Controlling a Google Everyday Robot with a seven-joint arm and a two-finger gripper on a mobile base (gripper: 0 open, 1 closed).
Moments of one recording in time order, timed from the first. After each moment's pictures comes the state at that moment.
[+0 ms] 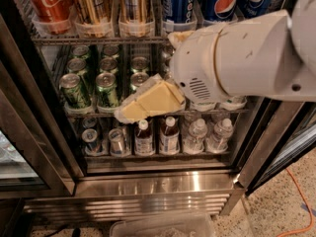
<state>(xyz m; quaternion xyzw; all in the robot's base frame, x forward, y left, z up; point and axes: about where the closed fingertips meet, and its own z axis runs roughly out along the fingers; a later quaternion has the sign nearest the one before) 0.444 0.012 1.017 -0.49 0.70 0.14 0.49</state>
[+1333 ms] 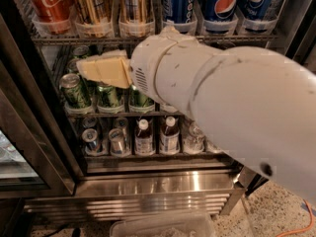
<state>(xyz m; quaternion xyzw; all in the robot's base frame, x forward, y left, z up) 0.492 0.044 1.041 -0.25 0.73 0.15 0.62</state>
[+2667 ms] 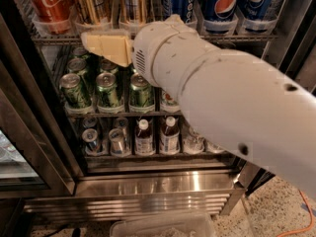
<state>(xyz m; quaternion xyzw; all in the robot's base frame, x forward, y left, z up) 0.527 0.037 1.062 -0.18 0.70 0.17 0.67</state>
